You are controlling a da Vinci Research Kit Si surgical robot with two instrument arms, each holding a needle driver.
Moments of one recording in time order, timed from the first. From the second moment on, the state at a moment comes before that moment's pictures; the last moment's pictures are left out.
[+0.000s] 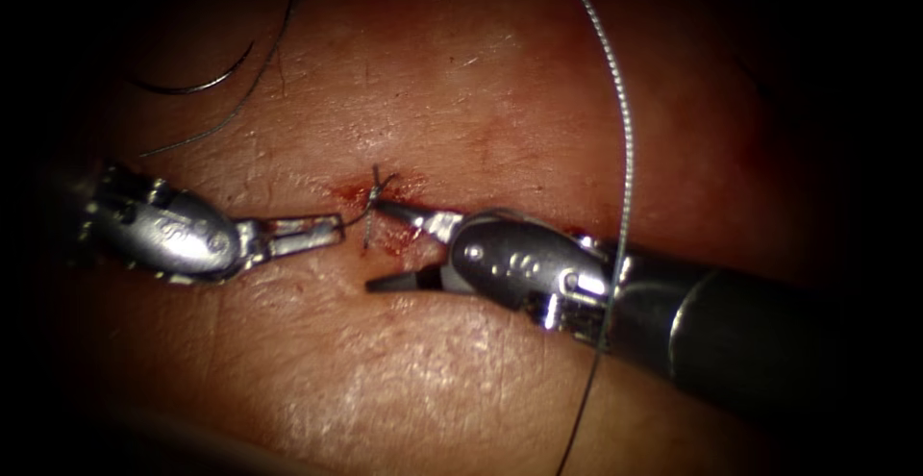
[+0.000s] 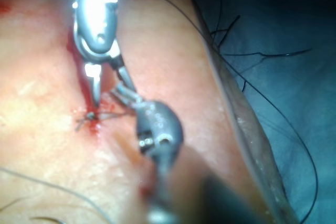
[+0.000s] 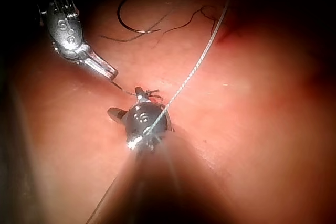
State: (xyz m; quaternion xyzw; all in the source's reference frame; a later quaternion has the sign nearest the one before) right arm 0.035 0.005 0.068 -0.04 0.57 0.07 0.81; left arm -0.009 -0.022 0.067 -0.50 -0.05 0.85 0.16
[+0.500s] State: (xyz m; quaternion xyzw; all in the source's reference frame) right arm 0.040 0.008 0.069 -0.04 0.58 0.07 0.81; left arm -0.009 -0.021 0.067 -0.51 -0.06 0.84 0.17
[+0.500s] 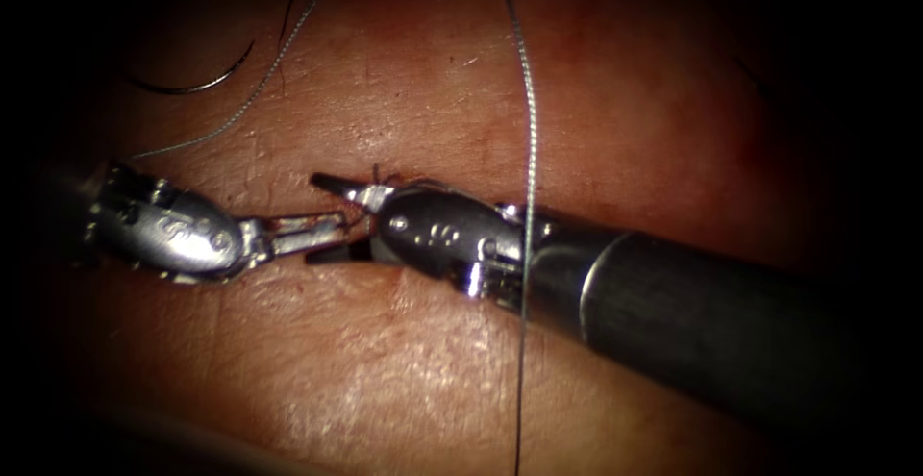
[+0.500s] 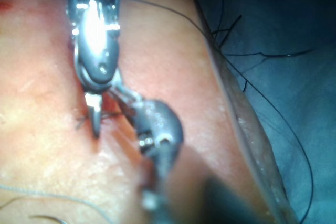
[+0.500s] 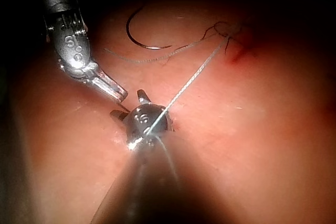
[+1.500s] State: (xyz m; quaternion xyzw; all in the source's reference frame) right arm 0.042 0.007 0.069 -0.02 0.60 0.04 0.80; left arm -0.010 -0.022 0.067 -0.51 -0.06 0.84 0.17
